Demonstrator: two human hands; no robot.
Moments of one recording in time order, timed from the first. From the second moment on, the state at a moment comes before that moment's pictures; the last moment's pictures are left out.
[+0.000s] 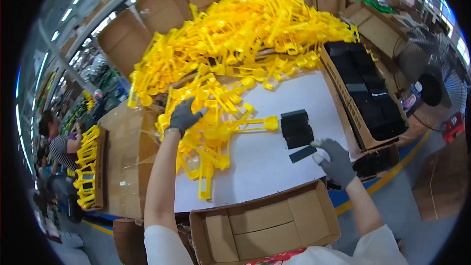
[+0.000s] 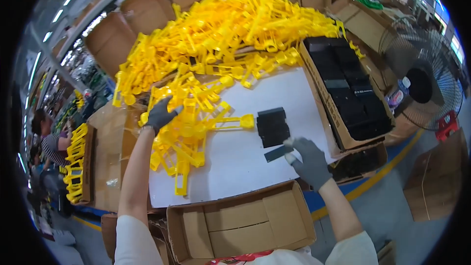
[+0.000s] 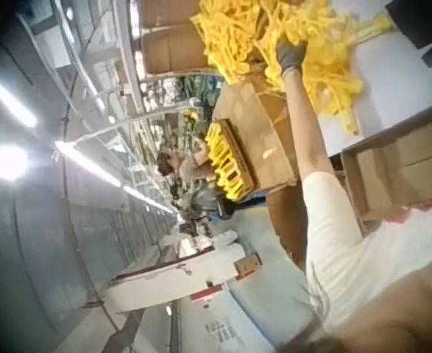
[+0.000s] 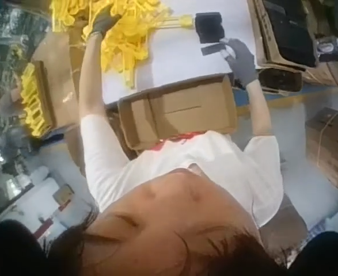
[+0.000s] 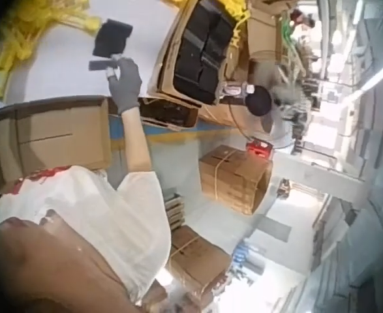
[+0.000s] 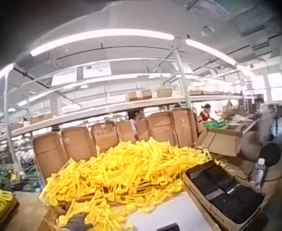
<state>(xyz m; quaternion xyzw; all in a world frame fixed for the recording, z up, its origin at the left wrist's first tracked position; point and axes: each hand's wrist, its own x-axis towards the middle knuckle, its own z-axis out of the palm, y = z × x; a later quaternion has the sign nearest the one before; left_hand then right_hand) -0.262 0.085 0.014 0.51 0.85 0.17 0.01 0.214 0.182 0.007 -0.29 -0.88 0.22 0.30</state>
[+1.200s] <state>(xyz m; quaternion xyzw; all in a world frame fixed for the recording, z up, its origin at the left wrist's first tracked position) -0.093 0.061 0.026 0.67 0.73 0.08 0.02 0.157 0.215 -0.024 -0.32 -0.94 0.14 -0.05</state>
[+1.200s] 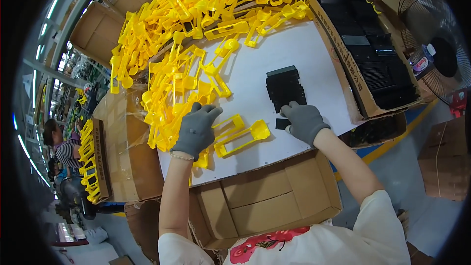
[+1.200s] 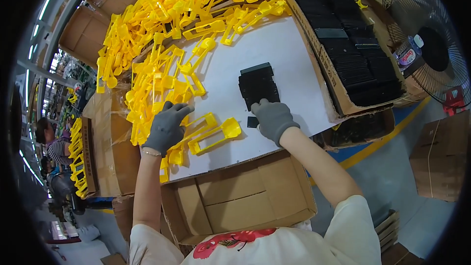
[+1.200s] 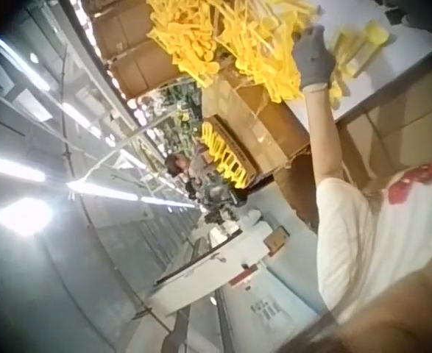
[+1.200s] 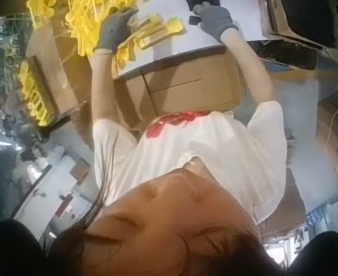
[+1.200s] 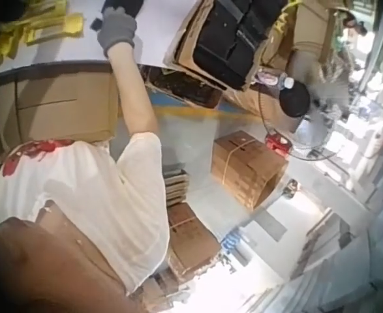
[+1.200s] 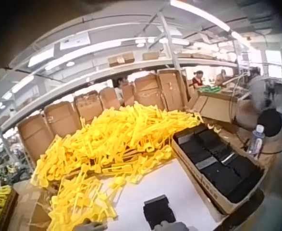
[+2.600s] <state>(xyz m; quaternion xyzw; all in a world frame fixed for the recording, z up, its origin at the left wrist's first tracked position) 0.040 -0.068 -0.001 0.13 0.53 0.60 0.58 0.211 0.081 0.028 -0.33 -0.82 0.44 0.13</state>
